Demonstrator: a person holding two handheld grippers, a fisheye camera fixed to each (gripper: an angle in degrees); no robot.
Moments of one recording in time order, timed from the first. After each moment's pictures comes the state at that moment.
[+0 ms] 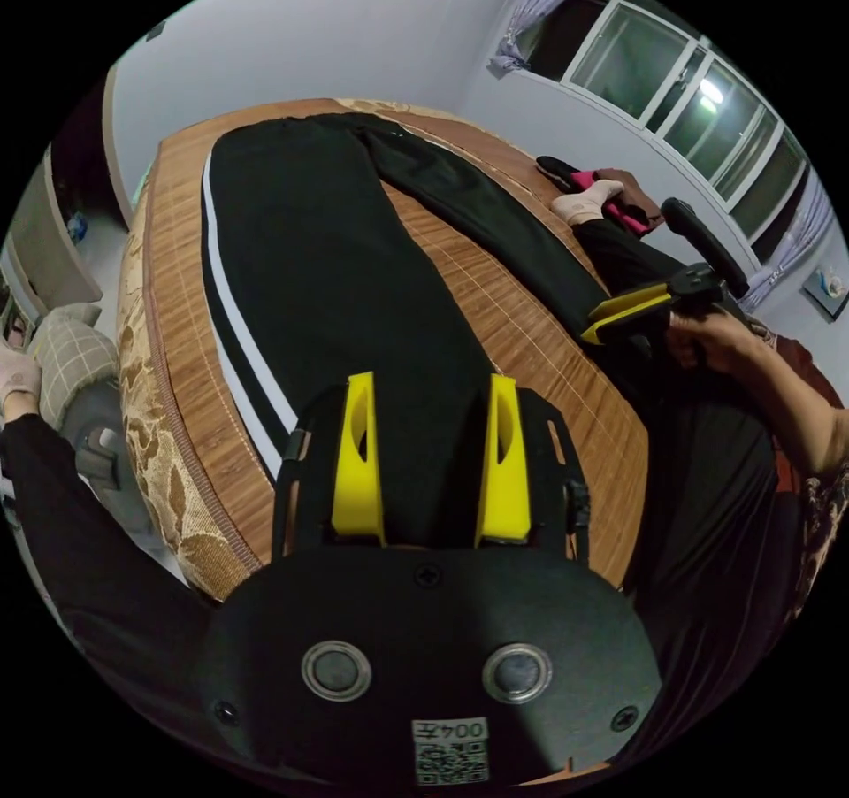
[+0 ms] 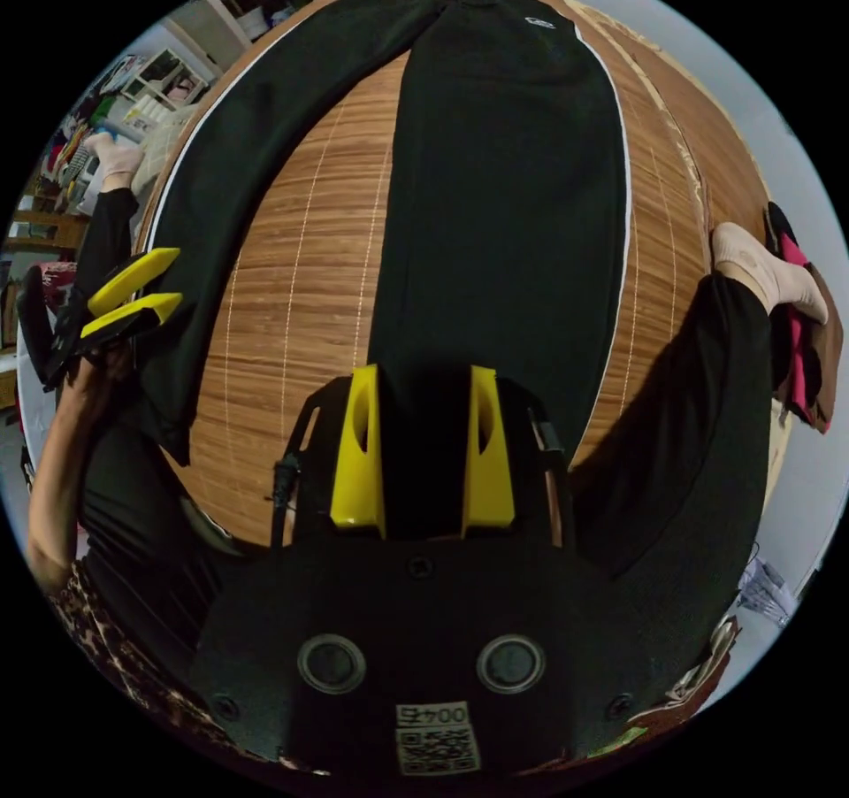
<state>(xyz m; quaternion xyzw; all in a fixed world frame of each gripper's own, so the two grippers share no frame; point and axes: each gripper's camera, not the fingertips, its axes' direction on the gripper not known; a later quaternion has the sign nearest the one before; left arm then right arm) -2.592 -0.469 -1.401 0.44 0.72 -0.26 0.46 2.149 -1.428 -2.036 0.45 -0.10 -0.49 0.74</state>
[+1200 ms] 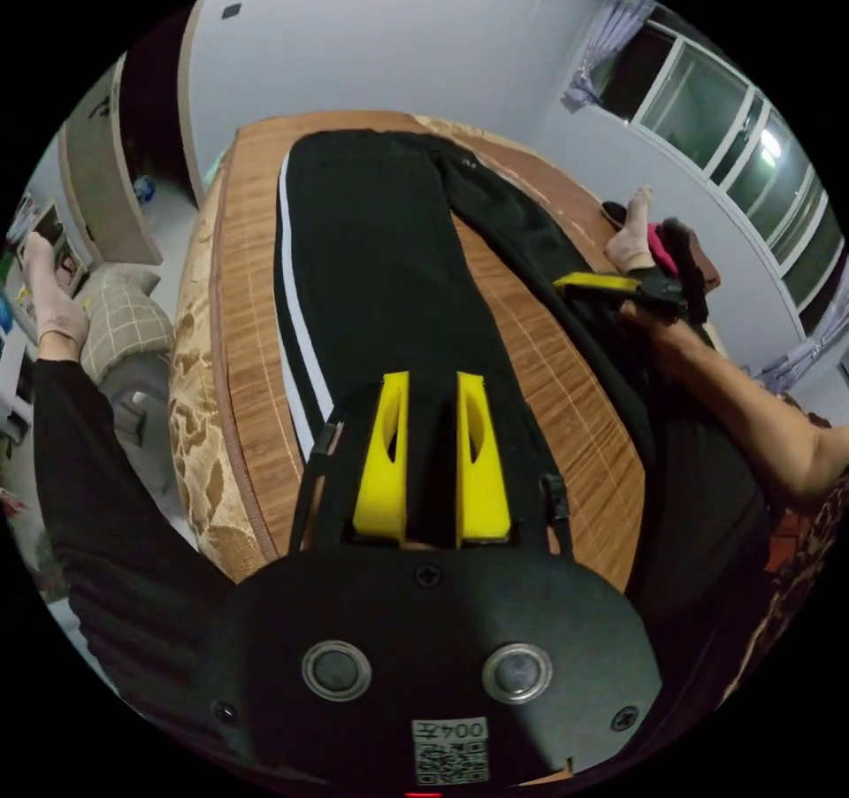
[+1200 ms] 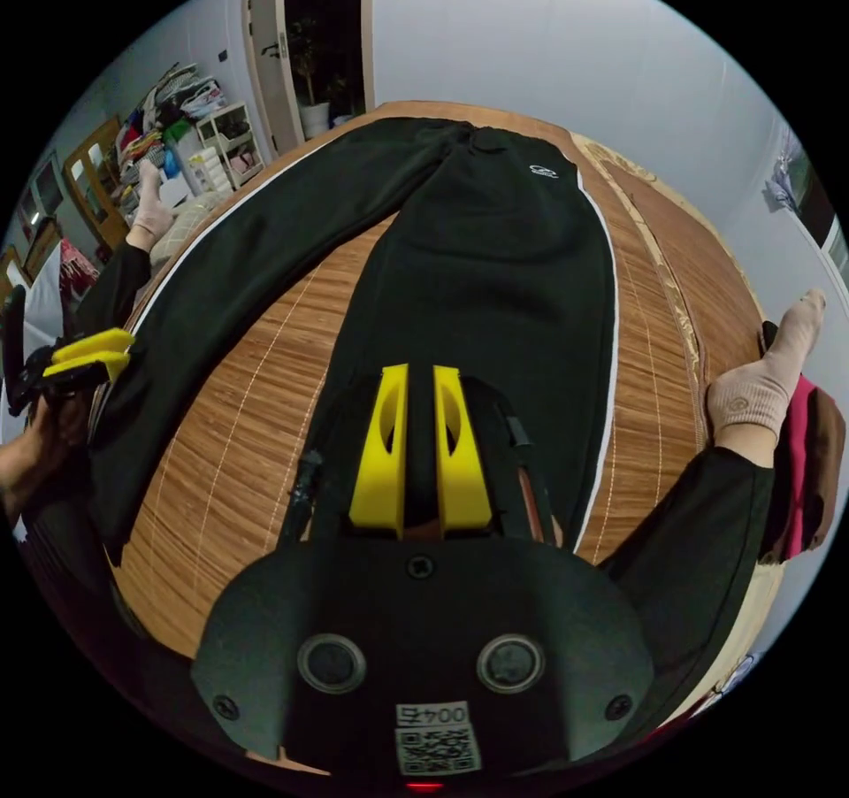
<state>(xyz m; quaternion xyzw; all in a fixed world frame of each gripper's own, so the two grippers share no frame) -2.636 -0.513 -1.386 0.39 0.70 -0.38 0.46 2.161 -1.486 -2.050 0.63 -0.18 -0.50 0.57</state>
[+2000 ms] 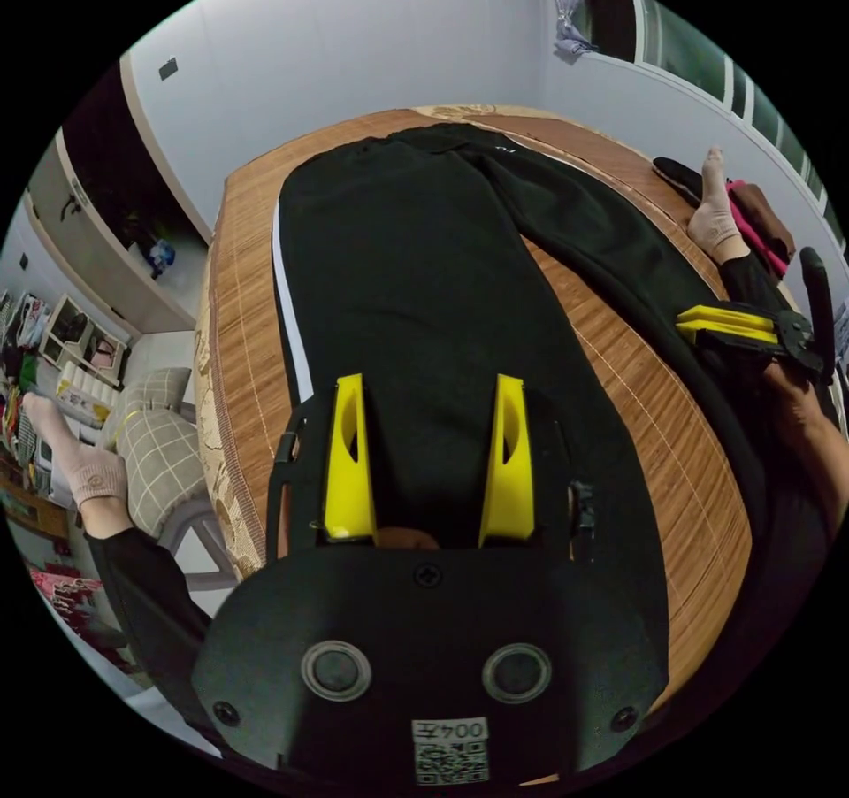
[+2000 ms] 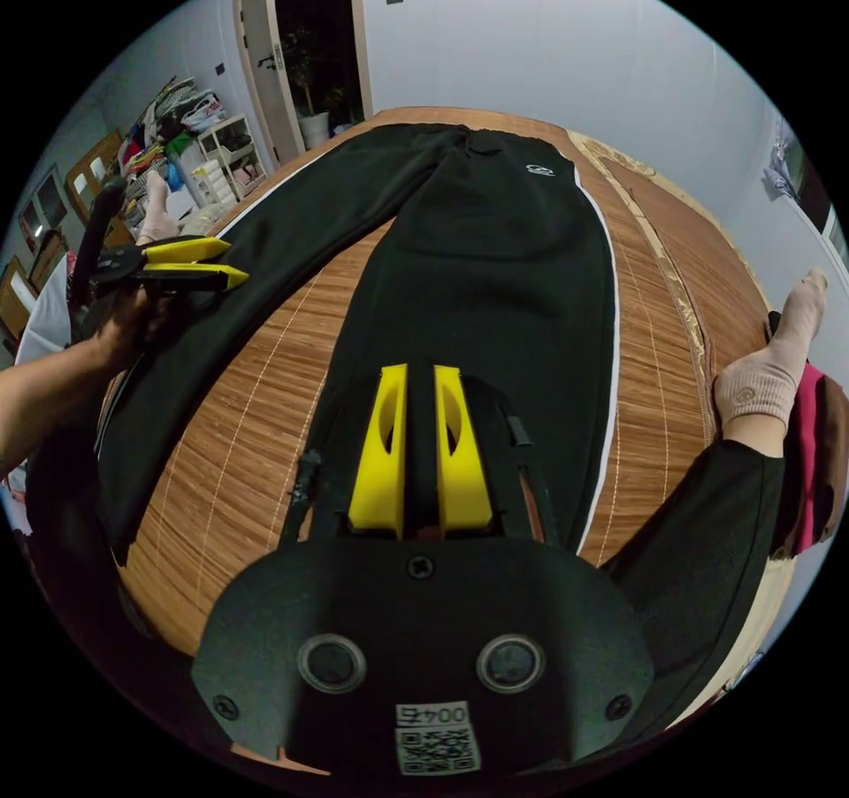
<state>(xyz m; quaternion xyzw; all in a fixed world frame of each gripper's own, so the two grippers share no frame) -2.711 -0.712 -1.392 0.38 0.62 -0.35 0.59 2.204 -1.511 -2.066 0.63 -0.20 -0.50 0.56</state>
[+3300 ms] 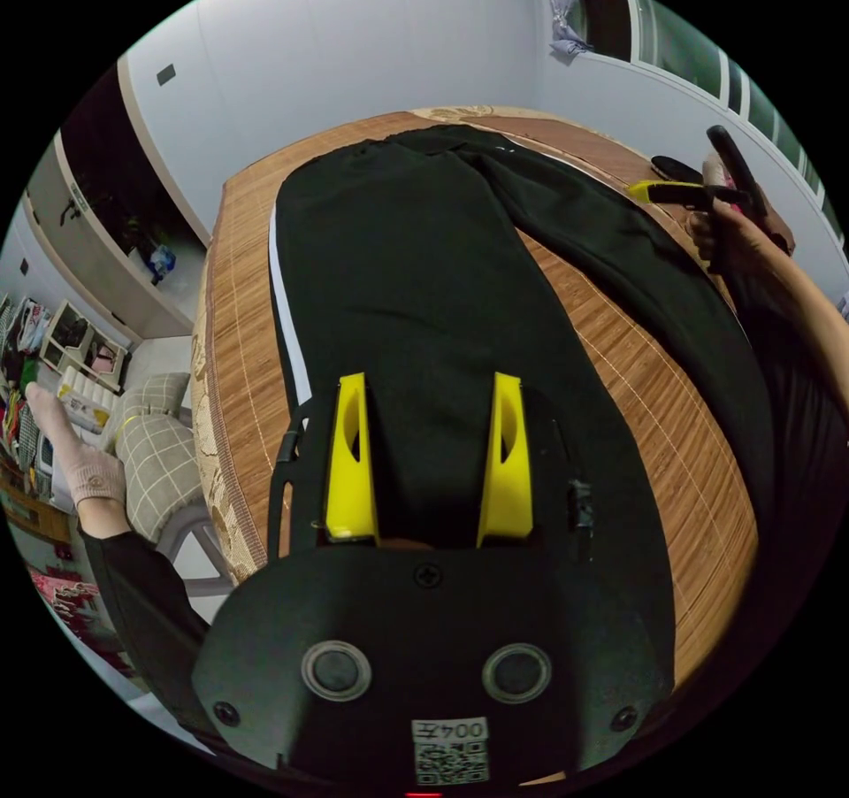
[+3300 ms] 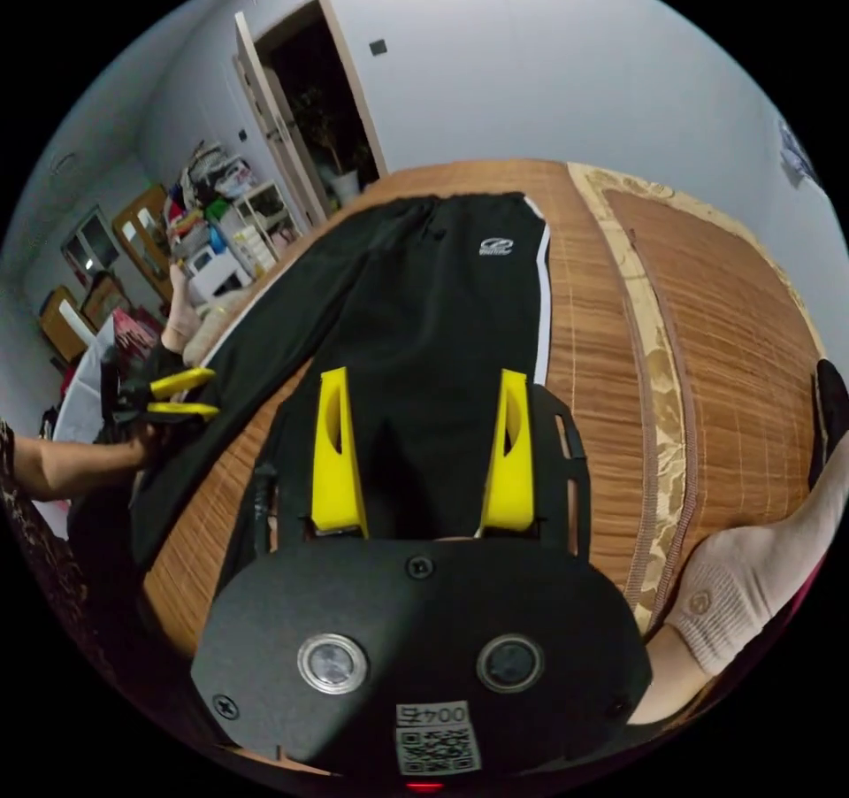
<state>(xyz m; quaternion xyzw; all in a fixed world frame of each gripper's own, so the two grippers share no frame) -2.715 -0.774 -1.408 0.39 0.62 -0.35 0.59 2.265 -1.626 -2.303 0.61 -0.30 -0.55 0.49</state>
